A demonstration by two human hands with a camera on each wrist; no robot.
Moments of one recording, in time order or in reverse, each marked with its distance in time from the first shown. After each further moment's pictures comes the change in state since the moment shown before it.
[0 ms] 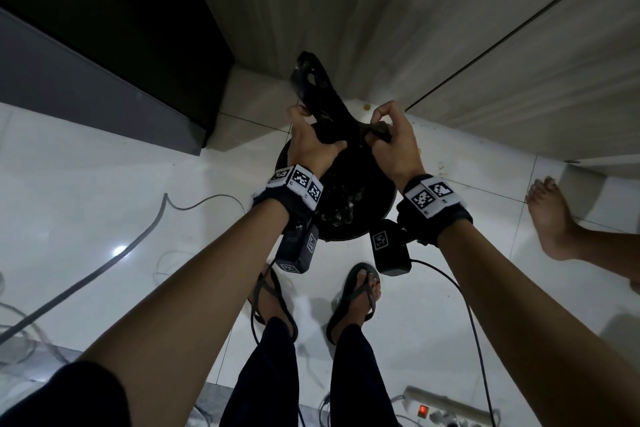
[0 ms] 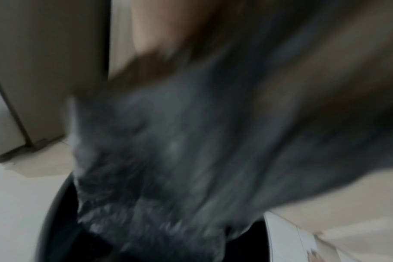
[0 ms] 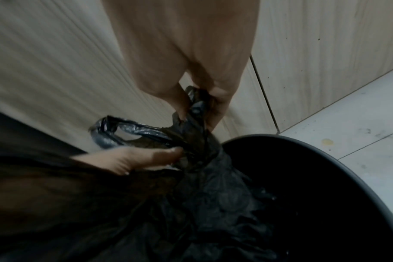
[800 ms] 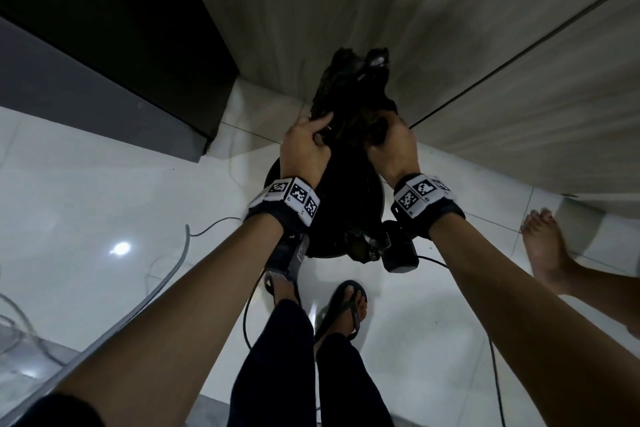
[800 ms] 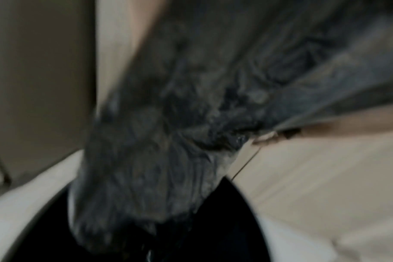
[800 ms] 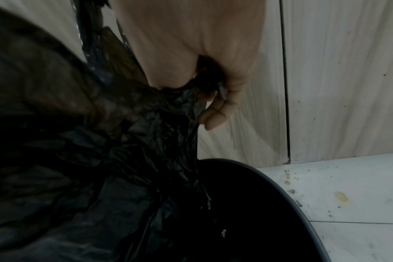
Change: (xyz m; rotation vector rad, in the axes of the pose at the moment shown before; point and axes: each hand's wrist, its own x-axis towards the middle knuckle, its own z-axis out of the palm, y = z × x) left_hand 0.003 0.024 0.012 0.133 0.160 0.260; right_hand 0.044 -0.004 -0.022 -0.464 0.008 -0.055
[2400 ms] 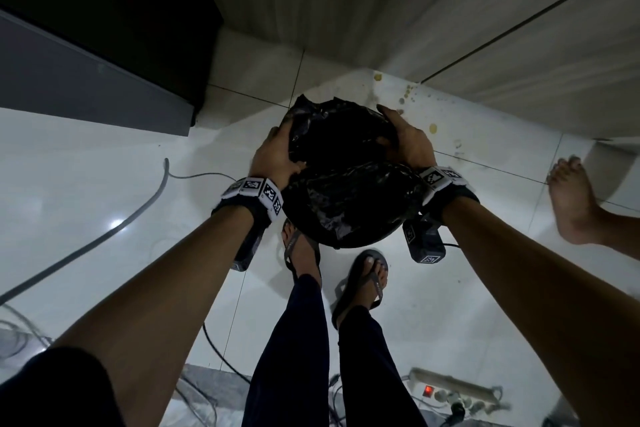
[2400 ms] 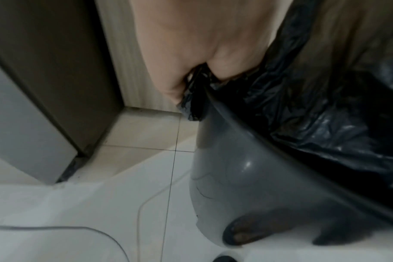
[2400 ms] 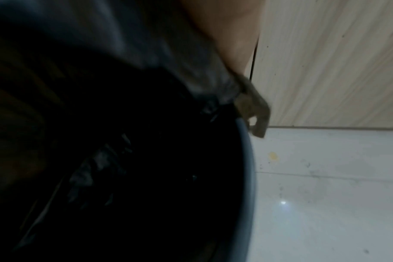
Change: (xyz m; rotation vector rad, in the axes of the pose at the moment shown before) left_hand 0.027 -0.157 -0.015 0.335 -0.410 -0.091; right_hand 0.012 0.080 0.081 -0.268 -0.235 0.035
